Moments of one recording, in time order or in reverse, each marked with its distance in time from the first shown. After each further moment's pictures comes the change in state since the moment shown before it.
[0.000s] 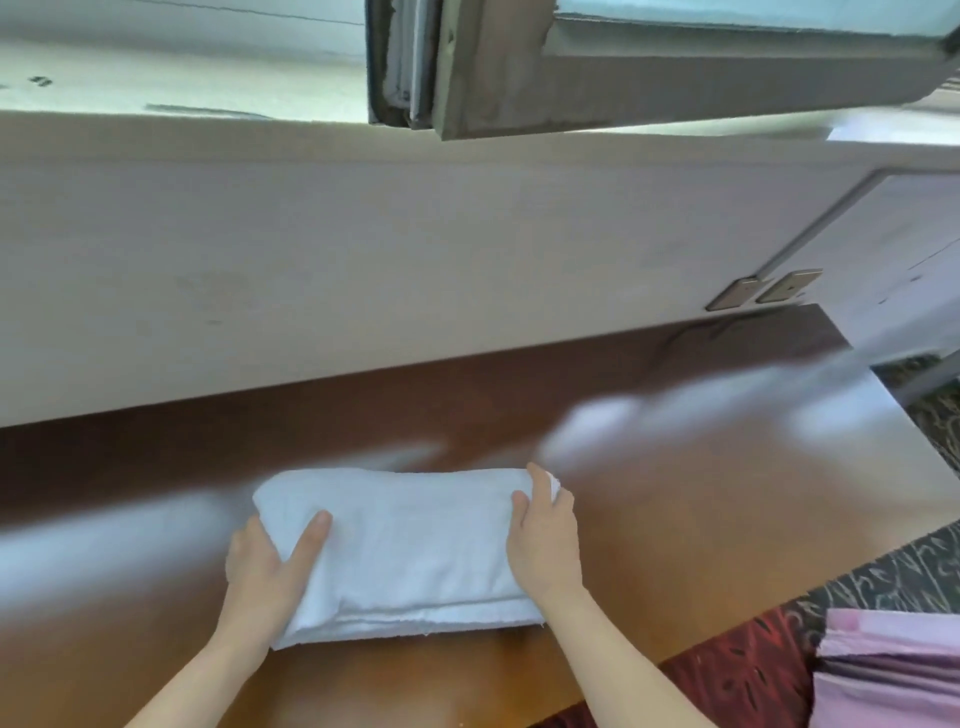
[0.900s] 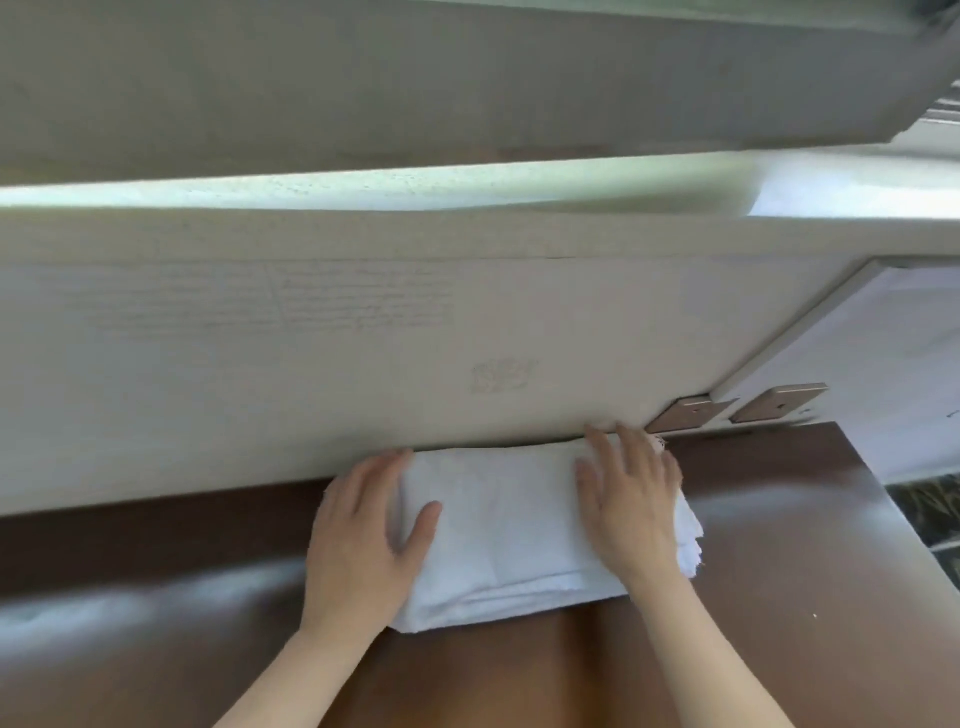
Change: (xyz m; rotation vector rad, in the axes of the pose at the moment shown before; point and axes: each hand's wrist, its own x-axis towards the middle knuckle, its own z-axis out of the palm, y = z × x) left_hand 0.092 0.241 0.335 0.381 0.295 0.551; right_hand 0.344 0.172 -0.187 -0.236 0.425 -0.465
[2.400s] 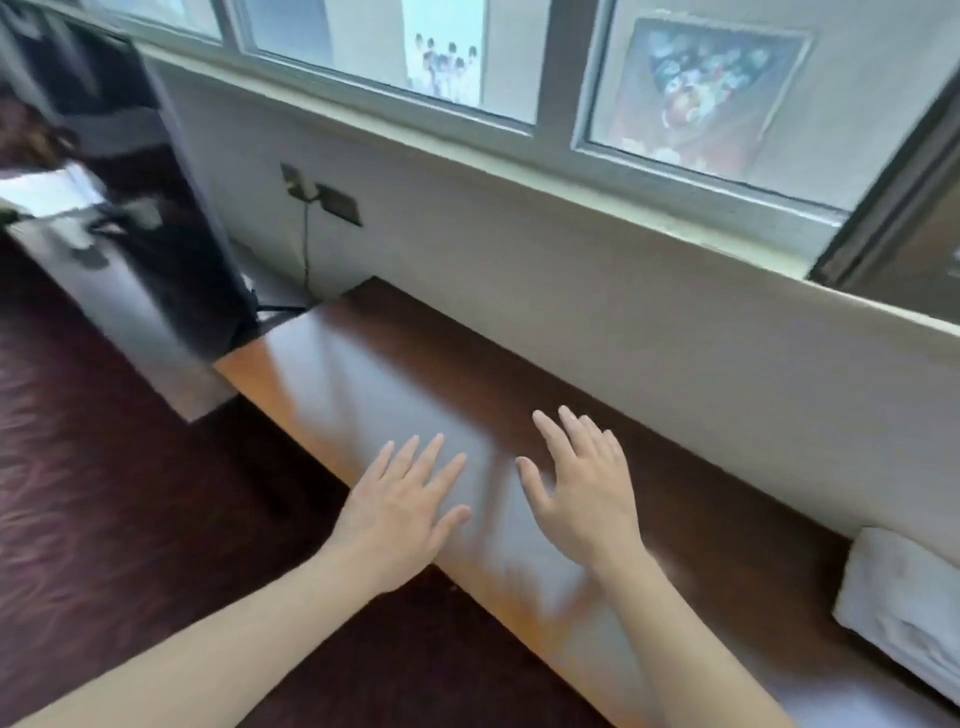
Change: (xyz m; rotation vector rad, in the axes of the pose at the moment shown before) left_hand -0.379 -0.200 -0.463 0.750 -0.159 -0.377; right_hand -0.331 -0.527 -0.157 0.292 -0.327 -0.901
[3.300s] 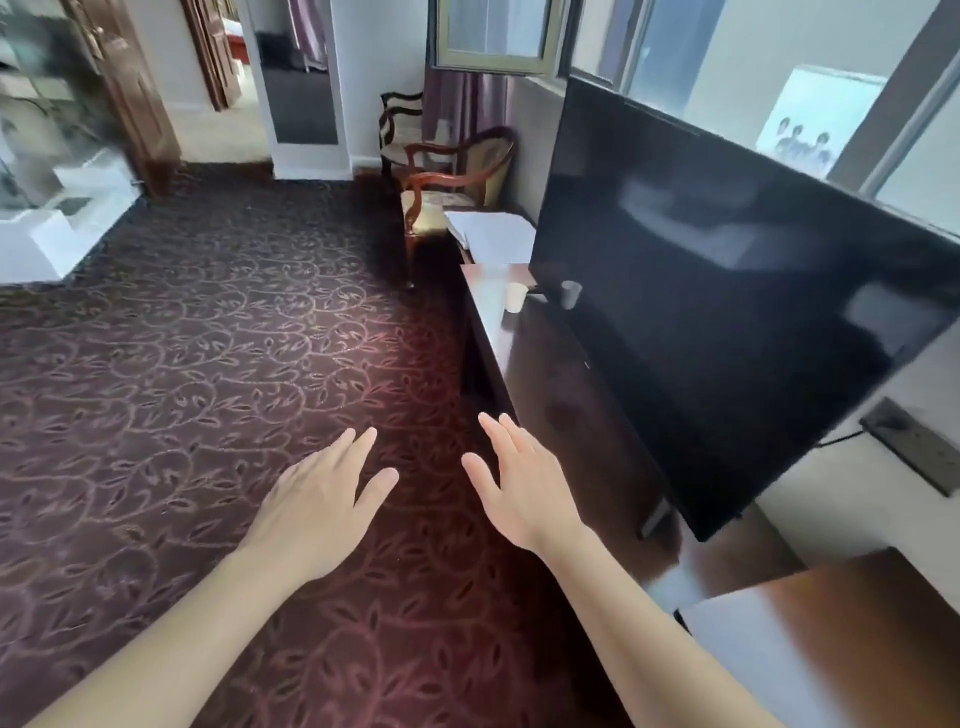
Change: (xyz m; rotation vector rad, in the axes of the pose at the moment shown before) left_hand -0.194 -0.742 0.000 -0.374 0.104 -1.036; right_hand 0.325 -0.753 0.285 0.239 -0.393 -0.700
